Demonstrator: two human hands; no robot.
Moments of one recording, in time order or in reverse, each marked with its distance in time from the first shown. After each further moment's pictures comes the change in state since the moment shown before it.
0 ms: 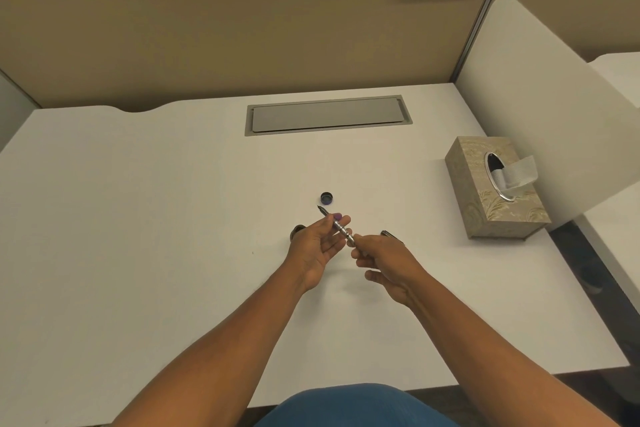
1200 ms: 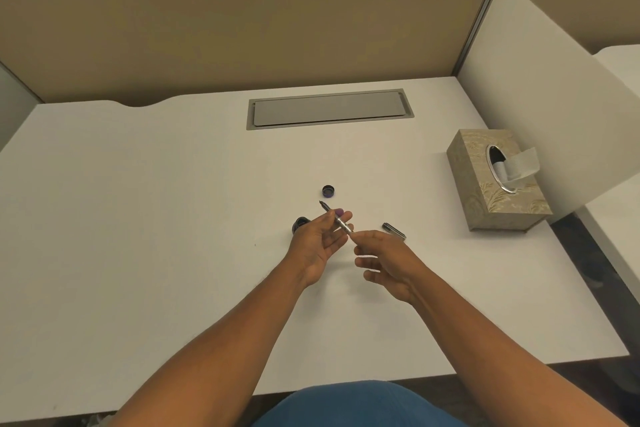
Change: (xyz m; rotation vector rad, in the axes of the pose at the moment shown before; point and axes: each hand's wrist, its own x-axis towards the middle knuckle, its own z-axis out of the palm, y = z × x) left_hand -0.007 -0.004 -0.004 0.012 -0.022 -0.003; right_hand -0.003 0.011 -0.001 0.097 -0.040 0.064
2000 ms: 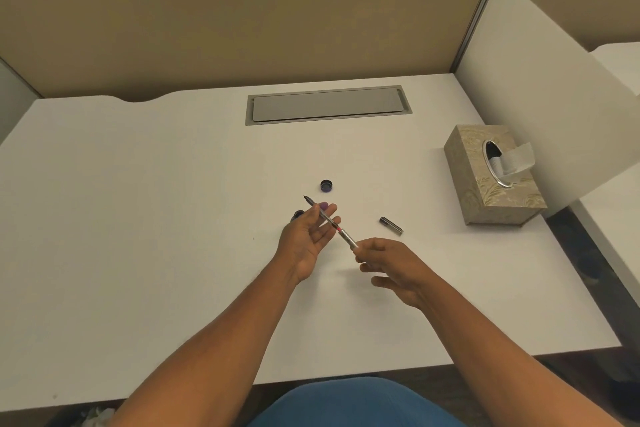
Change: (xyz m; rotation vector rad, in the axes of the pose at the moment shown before) left_hand -0.006 0.000 -0.011 -0.088 0.057 0.058; right_hand -0.010 0.016 -0.017 -0.169 -0.024 -0.010
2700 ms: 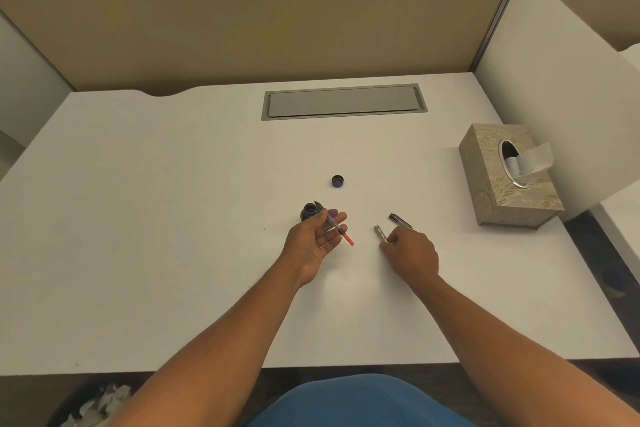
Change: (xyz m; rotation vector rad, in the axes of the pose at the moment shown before) left_hand -0.022 -0.007 -0.007 0.064 0.042 -0.031; right_hand 0.060 0.033 -0.023 -0.929 0.566 -0.172
